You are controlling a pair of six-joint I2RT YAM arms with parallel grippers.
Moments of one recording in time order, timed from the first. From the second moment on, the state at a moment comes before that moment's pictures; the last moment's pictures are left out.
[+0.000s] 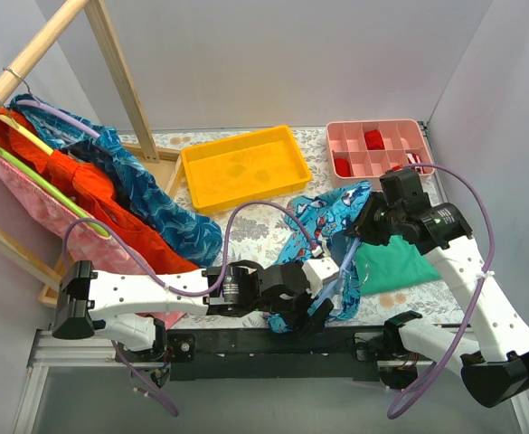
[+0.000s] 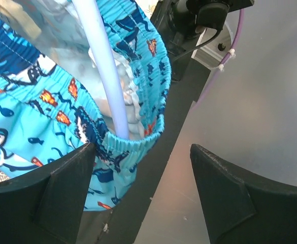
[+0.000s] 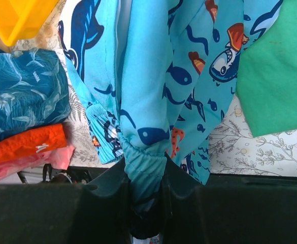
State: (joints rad) left arm -1.46 1.36 1.11 -0.41 -0.05 -0.43; right arm 0.43 1.02 1.18 -1.07 -0.08 0.81
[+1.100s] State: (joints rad) left arm -1.46 1.35 0.97 -0.15 0.01 -0.56; right arm 0.43 0.98 1.18 -1.05 -0.20 0.79
